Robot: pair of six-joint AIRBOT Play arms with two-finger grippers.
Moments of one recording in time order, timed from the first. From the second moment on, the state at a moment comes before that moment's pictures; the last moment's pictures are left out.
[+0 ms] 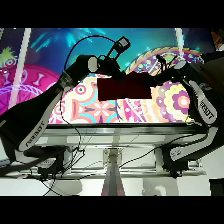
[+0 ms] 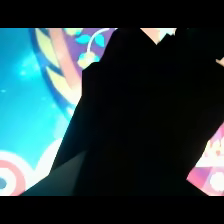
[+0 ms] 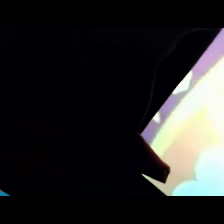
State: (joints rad) left arm -0.62 -1.57 1.47 1.21 -0.79 -0.94; right arm -0.04 -1.67 1.23 -0.88 1.06 1.09
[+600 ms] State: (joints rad) left arm -0.57 -1.29 1.47 1.82 -1.12 -1.20; right arm -0.28 -1.24 1.49 -1.20 1.05 1.39
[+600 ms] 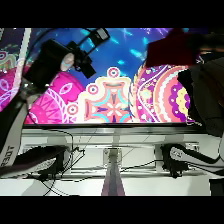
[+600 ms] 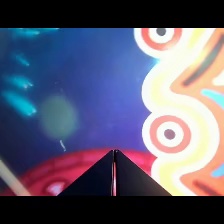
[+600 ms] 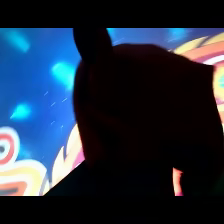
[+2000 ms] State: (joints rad) left arm -0.48 -1.24 1.47 1.87 -1.15 -1.31; right arm -0.62 -0.92 1.50 -1.33 1.39 1.55
